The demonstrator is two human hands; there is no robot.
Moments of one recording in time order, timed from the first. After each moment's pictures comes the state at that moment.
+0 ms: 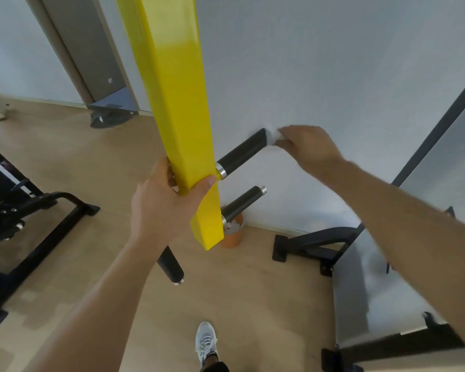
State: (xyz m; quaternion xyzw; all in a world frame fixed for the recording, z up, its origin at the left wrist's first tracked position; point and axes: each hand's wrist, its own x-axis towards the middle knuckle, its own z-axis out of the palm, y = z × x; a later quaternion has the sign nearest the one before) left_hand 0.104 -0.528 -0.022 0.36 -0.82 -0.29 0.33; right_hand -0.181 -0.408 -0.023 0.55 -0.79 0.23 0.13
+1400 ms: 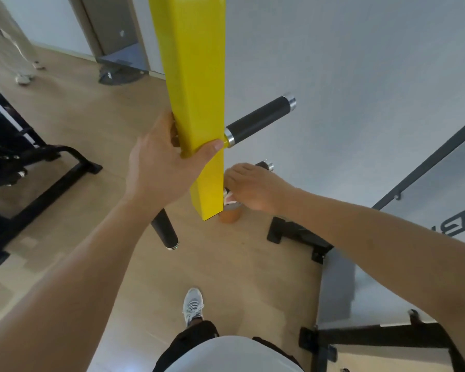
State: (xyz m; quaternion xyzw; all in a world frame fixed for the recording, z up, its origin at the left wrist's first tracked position) left_hand 0.104 -0.525 -0.021 0.36 -0.82 -0.29 0.34; right_hand -0.103 -0.450 -0.135 0.79 -0.60 -0.04 0.13
